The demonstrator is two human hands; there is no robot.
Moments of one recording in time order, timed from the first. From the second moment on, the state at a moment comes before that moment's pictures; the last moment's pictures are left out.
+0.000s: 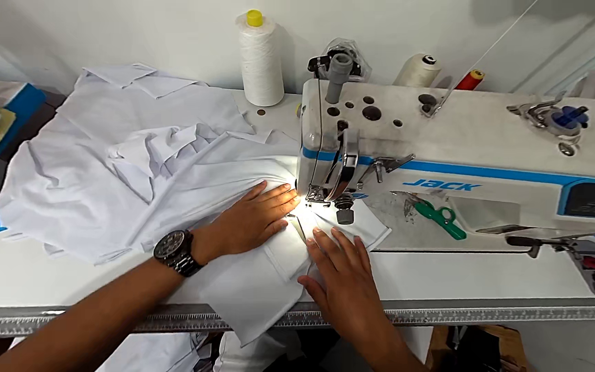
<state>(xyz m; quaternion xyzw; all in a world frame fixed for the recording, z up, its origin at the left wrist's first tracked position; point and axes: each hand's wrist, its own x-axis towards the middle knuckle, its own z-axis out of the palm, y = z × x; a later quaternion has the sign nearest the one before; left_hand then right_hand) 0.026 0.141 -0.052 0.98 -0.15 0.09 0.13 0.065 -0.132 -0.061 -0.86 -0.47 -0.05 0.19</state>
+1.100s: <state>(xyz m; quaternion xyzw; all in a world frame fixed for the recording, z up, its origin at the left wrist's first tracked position) 0.082 0.159 -0.023 0.94 -0.27 0.12 0.16 0.047 -0.105 -0.061 -0.90 -0.38 -0.09 0.16</state>
